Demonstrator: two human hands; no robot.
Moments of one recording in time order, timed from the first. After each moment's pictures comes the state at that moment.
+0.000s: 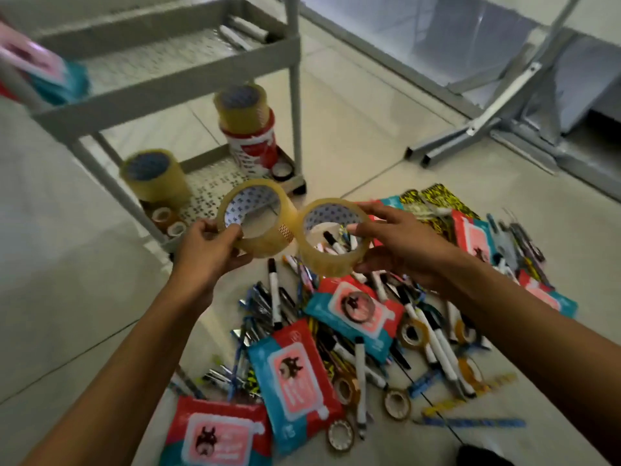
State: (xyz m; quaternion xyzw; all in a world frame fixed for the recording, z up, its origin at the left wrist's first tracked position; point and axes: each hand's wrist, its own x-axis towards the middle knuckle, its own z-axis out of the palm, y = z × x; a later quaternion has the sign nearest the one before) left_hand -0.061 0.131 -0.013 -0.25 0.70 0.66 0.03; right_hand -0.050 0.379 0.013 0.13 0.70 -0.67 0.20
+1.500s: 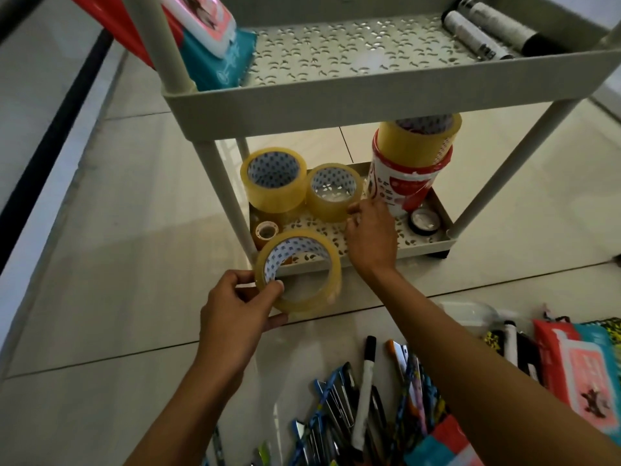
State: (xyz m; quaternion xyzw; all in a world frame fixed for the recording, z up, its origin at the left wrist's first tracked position) left_hand -0.080 0.048 -0.065 -0.38 0.68 0.62 -0.08; right_hand -0.246 0.160 -0.119 -0.07 0.93 -0.35 -0.03
